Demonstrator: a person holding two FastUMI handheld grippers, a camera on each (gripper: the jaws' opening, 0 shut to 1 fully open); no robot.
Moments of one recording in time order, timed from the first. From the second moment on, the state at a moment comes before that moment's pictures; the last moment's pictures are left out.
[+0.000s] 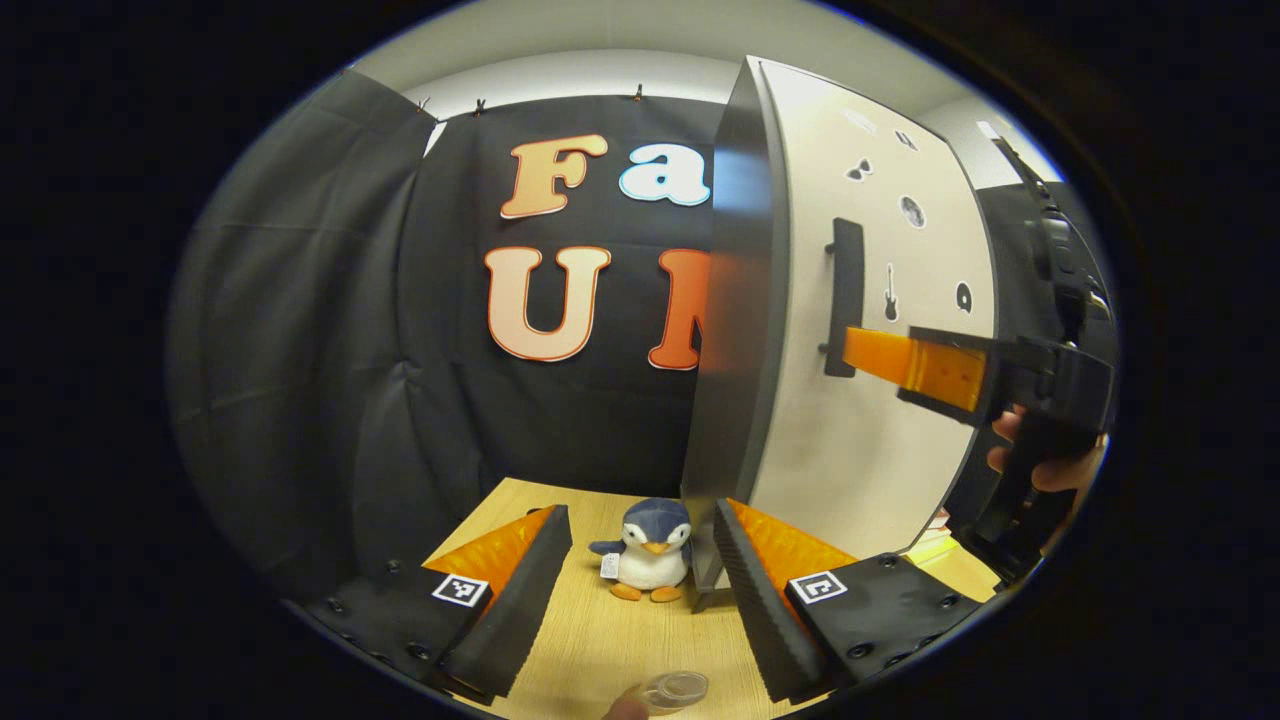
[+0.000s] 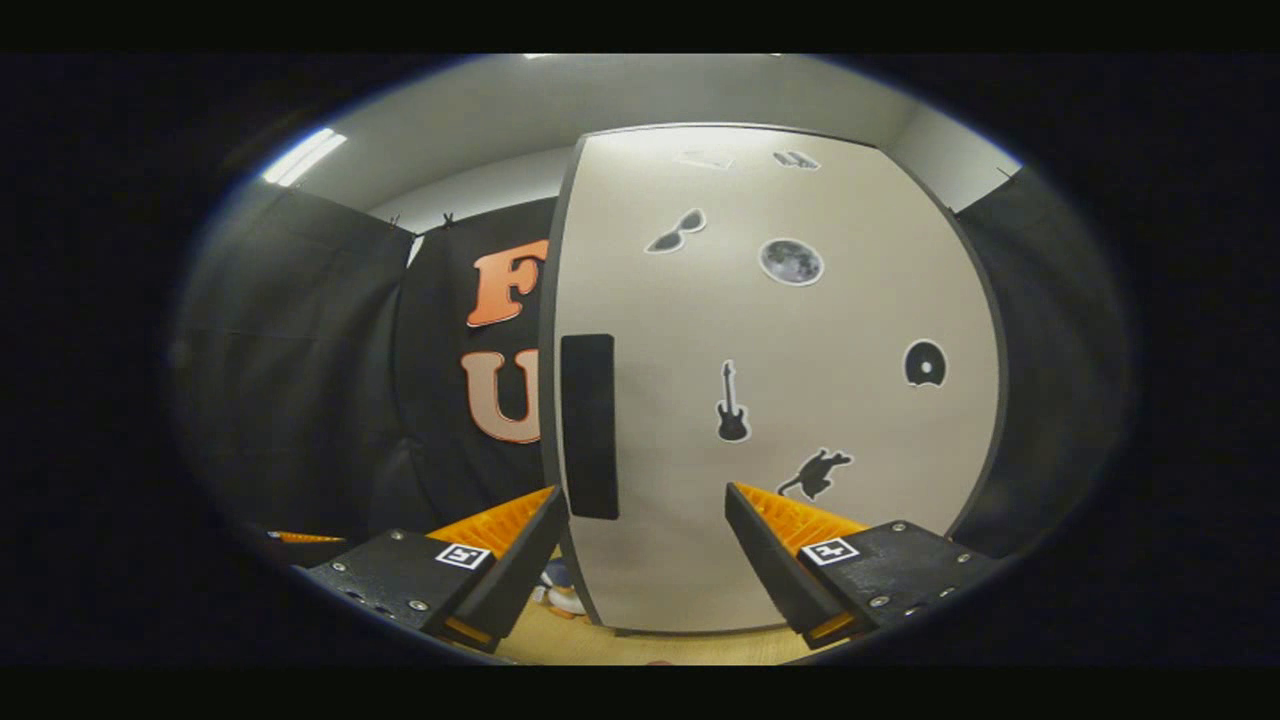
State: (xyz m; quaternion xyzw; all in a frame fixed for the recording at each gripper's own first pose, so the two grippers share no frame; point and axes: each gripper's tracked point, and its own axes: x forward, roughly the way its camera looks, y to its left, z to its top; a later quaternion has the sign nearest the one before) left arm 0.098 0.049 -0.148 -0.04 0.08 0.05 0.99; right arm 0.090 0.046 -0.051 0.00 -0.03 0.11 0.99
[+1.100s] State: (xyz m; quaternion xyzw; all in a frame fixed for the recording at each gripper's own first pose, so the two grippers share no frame) left arm -0.059 -0.031 -0.053 -0.02 0.03 0.06 1.00; right arm -0.156 -0.078 -0.051 0.02 0.00 0.06 1.00
